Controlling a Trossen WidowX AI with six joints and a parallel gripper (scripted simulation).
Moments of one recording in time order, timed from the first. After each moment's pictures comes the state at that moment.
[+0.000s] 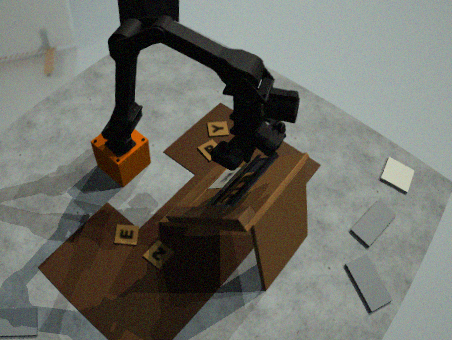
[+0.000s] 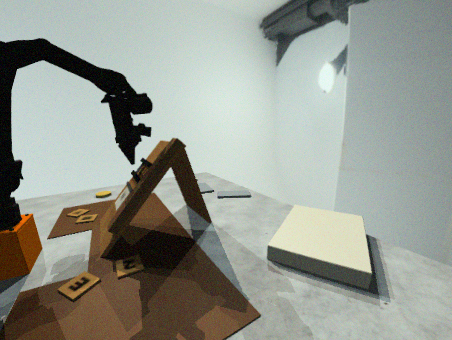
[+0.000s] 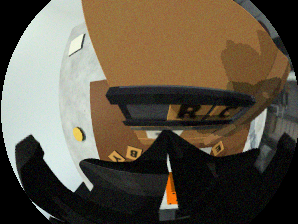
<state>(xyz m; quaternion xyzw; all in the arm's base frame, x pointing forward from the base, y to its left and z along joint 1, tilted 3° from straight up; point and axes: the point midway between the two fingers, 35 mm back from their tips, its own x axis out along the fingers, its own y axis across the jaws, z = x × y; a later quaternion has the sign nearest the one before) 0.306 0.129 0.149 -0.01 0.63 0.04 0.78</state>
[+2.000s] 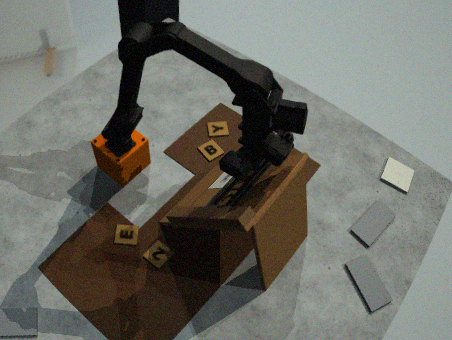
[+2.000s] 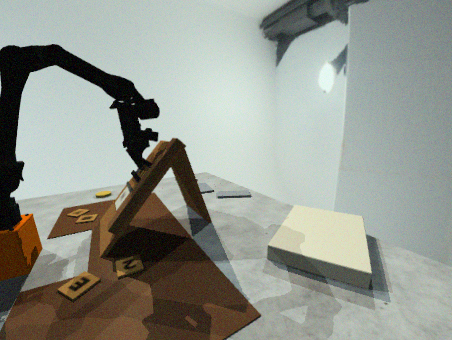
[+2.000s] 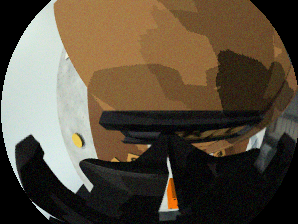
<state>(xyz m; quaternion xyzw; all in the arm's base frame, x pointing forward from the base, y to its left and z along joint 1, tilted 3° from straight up) 0.329 0.134 0.135 -0.01 0.63 0.03 0.78</state>
